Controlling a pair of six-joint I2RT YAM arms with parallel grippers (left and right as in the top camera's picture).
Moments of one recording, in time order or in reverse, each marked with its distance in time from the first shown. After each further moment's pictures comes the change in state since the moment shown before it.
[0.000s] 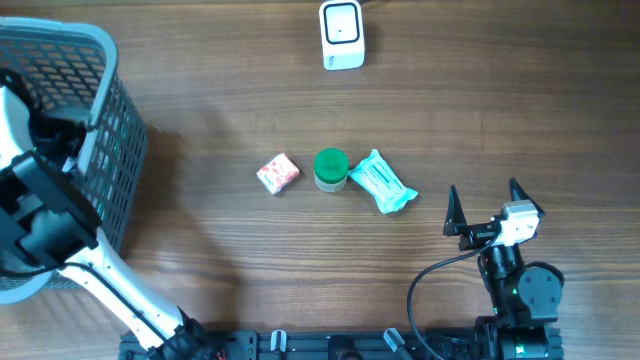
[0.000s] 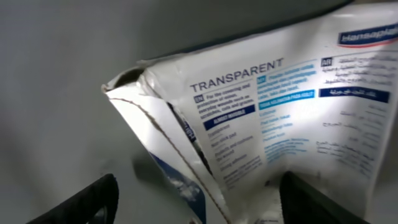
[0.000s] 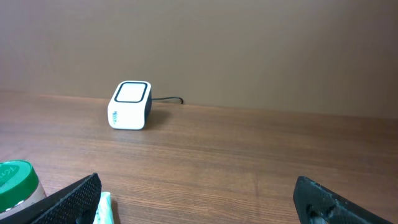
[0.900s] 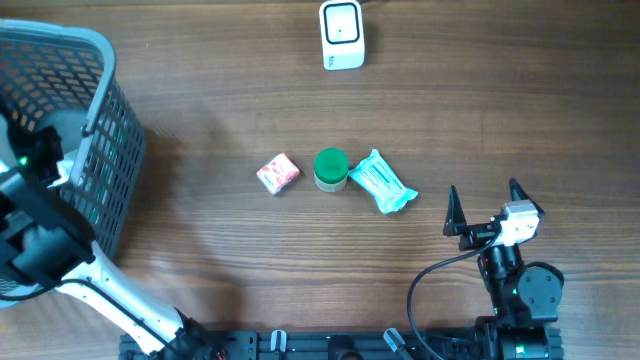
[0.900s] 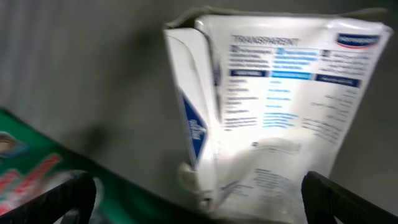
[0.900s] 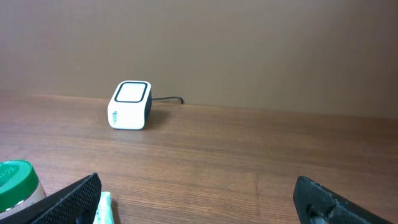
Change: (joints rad) left arm 0.035 -0.115 -0.067 -0.031 -0.064 -0.577; right arm 0.000 0.000 0.000 0.000 0.000 0.000
